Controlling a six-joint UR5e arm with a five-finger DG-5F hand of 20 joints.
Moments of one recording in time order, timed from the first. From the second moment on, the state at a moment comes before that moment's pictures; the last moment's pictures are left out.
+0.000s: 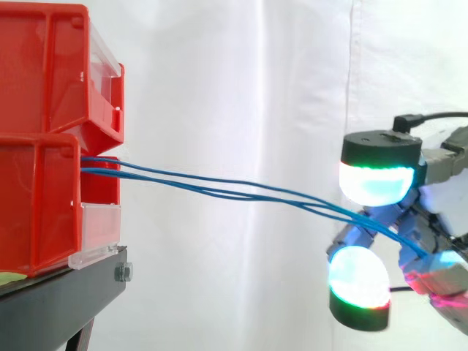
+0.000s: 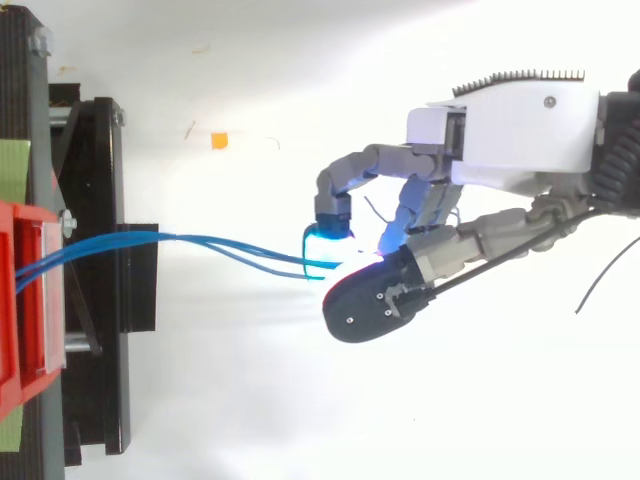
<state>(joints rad) 0.11 -2.19 -1.10 -3.48 -1.40 -0.12</state>
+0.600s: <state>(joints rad) 0.12 -2.19 -1.09 -3.65 -1.42 0.02</state>
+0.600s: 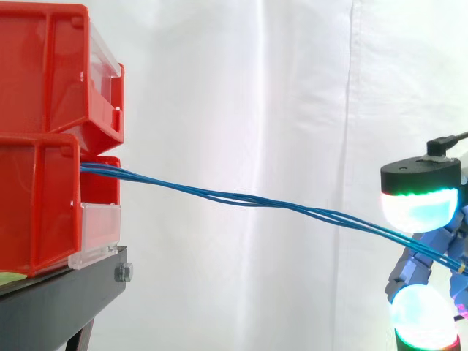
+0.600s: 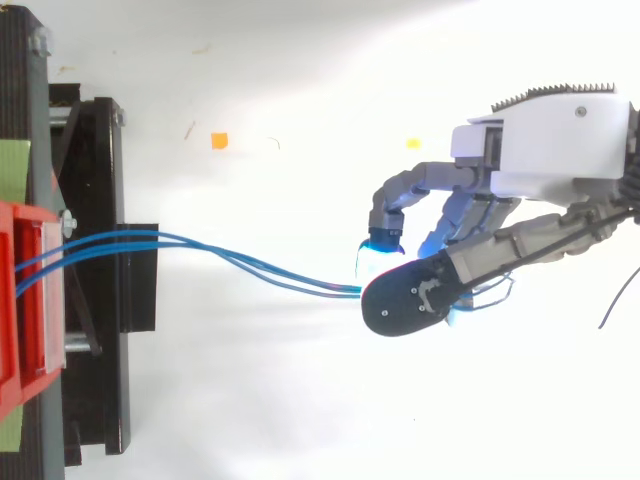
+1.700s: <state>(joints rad) 0.13 -2.19 -0.99 -3.75 -1.41 0.13</state>
